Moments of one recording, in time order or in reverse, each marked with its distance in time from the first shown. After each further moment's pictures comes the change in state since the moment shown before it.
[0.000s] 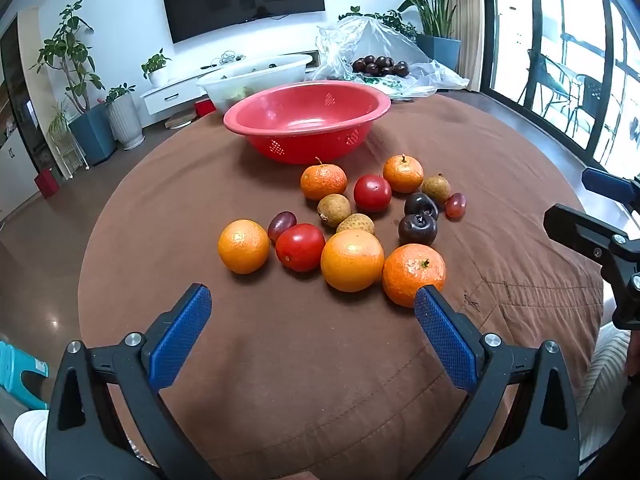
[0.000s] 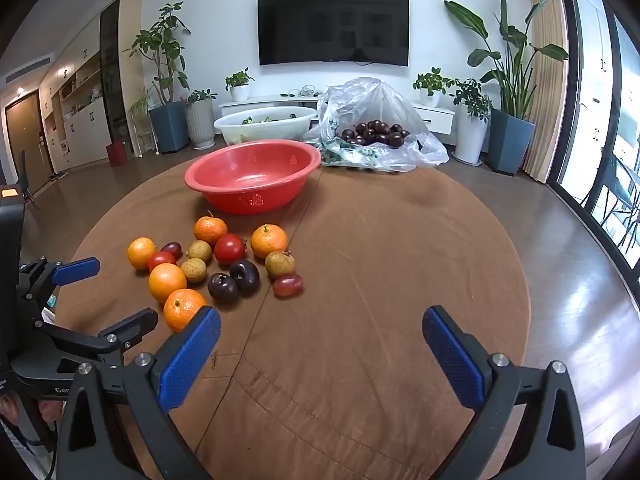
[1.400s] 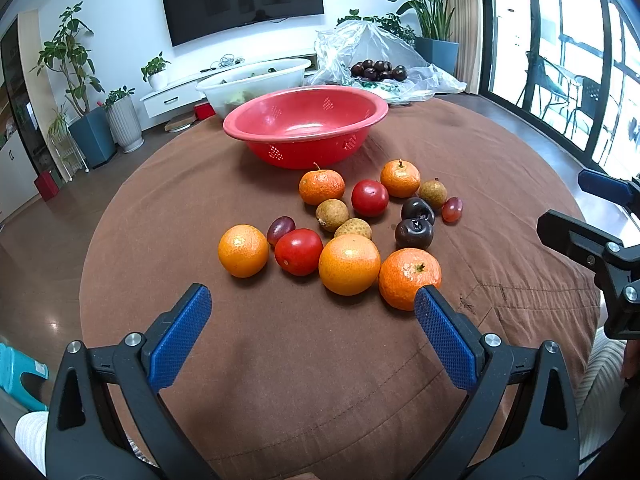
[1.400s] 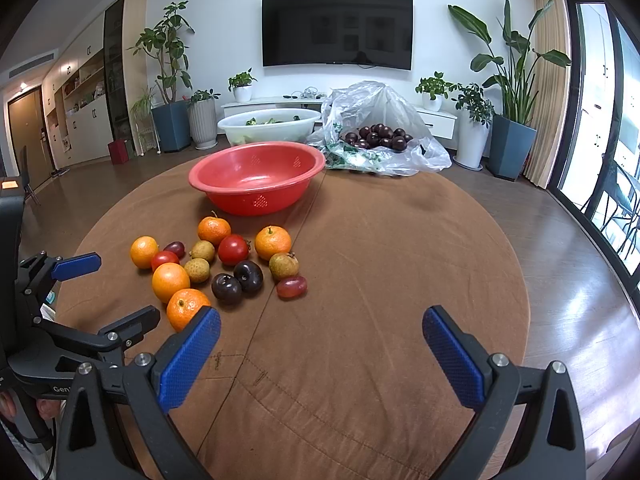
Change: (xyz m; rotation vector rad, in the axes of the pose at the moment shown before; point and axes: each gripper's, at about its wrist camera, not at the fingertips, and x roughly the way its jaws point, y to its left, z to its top) left arm -0.005 -0.001 0.002 0.005 -0.007 -0.001; right arm -0.002 0.004 0.001 -0.007 -0.009 -0.005
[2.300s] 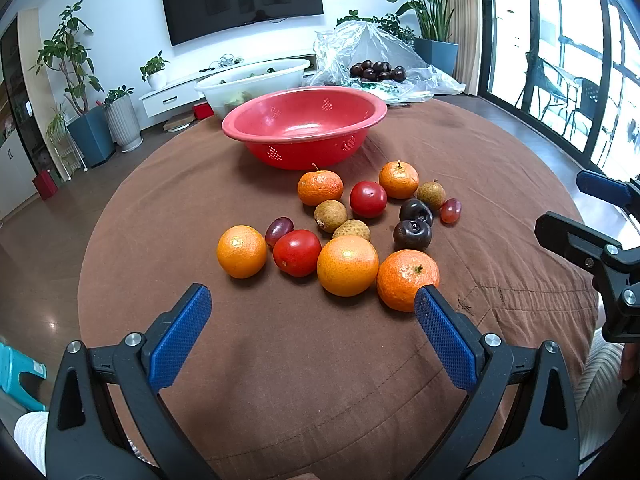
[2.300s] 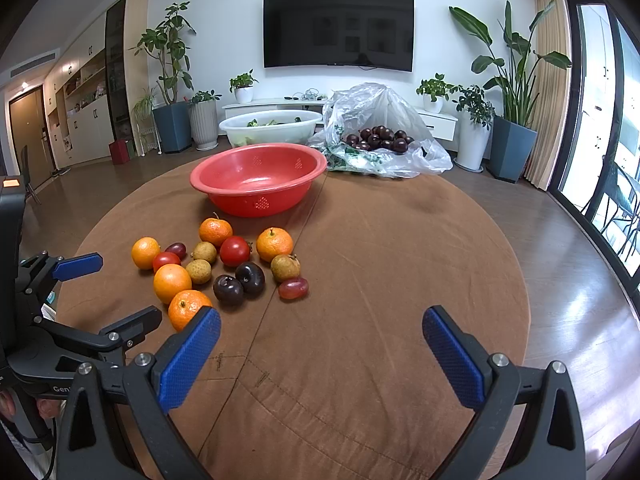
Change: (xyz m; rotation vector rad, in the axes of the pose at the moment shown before) left arm -0.002 0.000 0.001 -0.002 -0.001 -0.003; right arm -0.001 0.001 0.000 -0.002 -0.002 -0.001
